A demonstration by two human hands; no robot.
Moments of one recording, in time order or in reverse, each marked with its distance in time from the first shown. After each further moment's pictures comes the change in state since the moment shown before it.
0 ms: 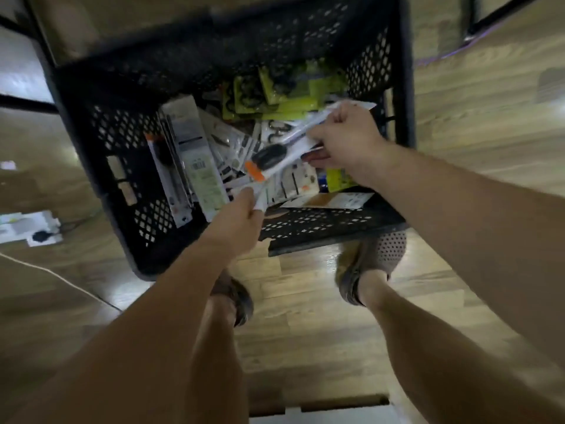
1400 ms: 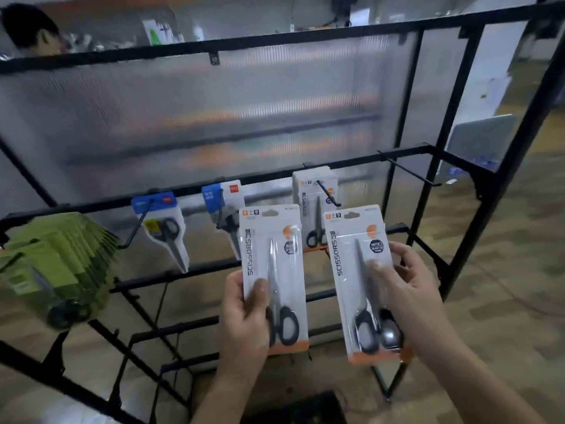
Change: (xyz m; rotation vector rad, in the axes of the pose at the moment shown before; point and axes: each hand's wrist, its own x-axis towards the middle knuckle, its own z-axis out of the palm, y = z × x) left_hand -0.646 0.361 -0.365 -0.954 0.926 1.074; right_hand -0.718 -0.425 -0.202 0.378 0.272 -1.063
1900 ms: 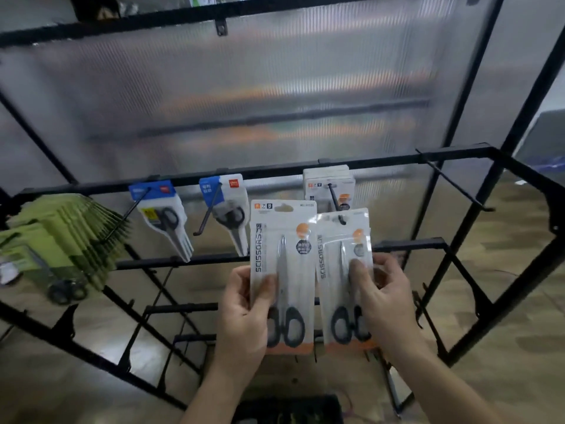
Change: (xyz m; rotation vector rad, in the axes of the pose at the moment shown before) left_hand 0.035 -0.010 0.059 0.015 0.073 -0.106; right_hand 0.090 0.044 0.013 -0.019 -0.201 0.013
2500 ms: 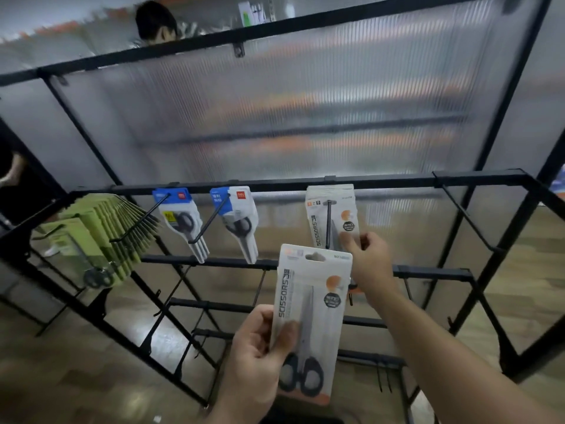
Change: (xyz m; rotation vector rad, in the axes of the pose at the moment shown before) left_hand -0.038 -0.002 0.050 0.049 -0.019 -0.171; right_hand 0.127 0.003 0.008 -0.138 -0.064 0.128
